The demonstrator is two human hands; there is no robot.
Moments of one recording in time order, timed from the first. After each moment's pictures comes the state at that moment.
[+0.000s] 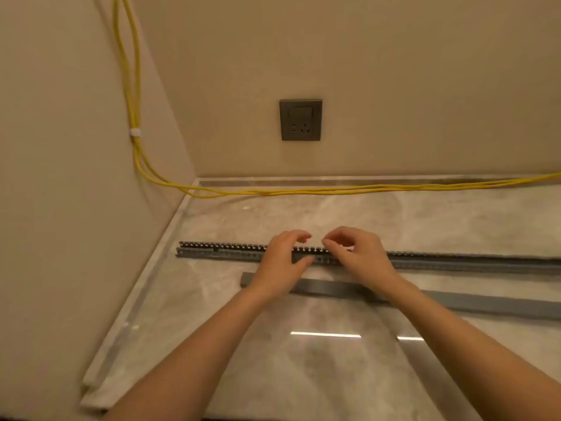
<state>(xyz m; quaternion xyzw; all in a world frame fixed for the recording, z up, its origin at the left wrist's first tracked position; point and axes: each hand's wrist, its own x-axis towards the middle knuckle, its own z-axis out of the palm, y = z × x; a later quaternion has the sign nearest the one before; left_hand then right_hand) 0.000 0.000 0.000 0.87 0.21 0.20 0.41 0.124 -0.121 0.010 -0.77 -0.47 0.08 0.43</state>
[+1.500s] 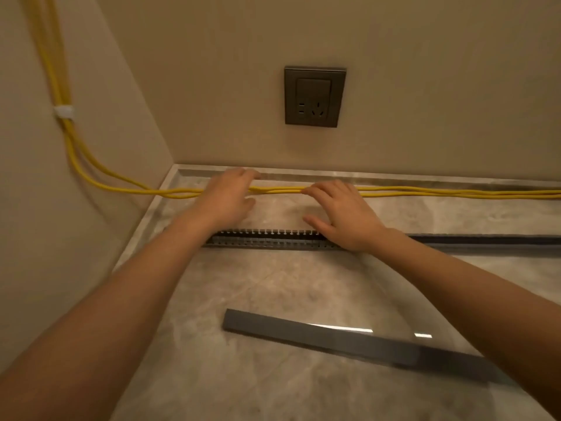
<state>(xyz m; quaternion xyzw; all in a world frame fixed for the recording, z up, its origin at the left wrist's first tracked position) 0.059 0.166 0.036 0.96 0.25 0.09 0.10 0.220 -0.004 0.006 -0.76 -0.64 -0.06 0.13</state>
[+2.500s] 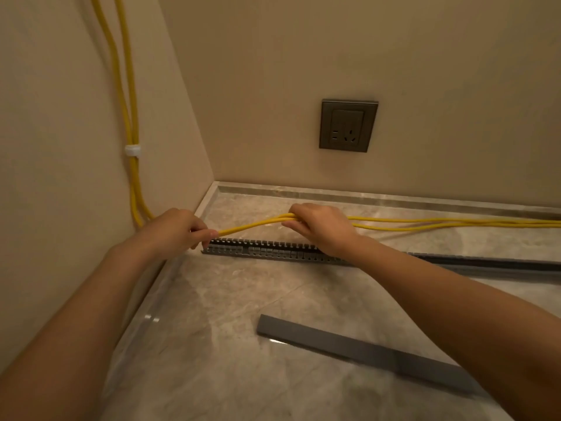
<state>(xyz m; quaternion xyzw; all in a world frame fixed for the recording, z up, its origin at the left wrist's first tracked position) -0.068 0.206 0.063 0.91 0.38 -0.02 0.17 0.164 0.054 0.020 -0.71 -0.68 -0.02 0.20</state>
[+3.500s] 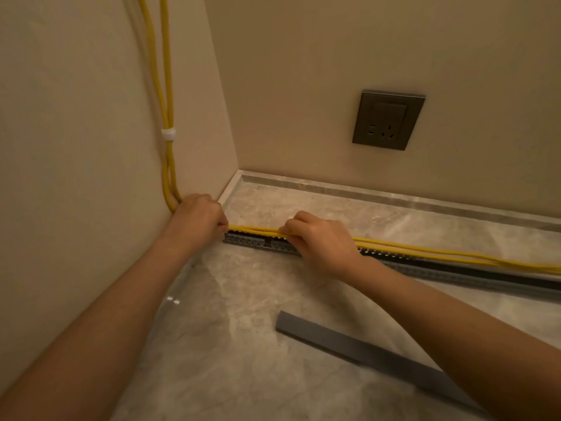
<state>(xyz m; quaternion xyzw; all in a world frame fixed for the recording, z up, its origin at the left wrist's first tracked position) -0.067 0.217 0.036 0.94 0.33 0.00 -0.08 0.113 0.059 0.012 -0.67 -0.71 -0.04 0.21</state>
